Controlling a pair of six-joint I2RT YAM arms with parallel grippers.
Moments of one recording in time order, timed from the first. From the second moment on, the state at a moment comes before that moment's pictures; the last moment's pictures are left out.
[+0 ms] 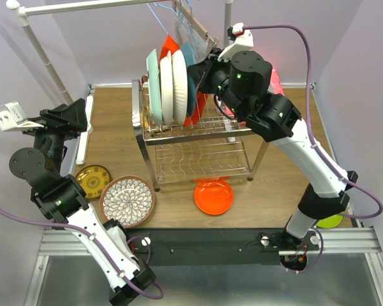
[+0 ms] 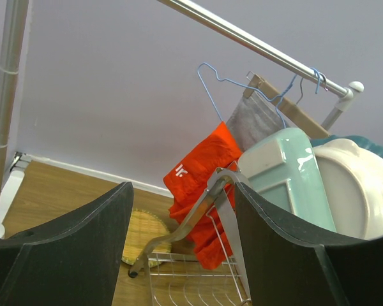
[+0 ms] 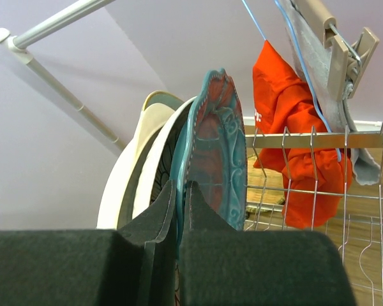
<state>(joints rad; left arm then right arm) 0.70 0.70 1.16 -0.09 0.69 -0.75 0.97 1.70 2.29 -0.58 0.46 0.45</state>
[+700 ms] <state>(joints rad) 0.70 0.70 1.15 -0.08 0.69 -0.75 0.97 1.73 2.32 -0.58 0.48 0.45</state>
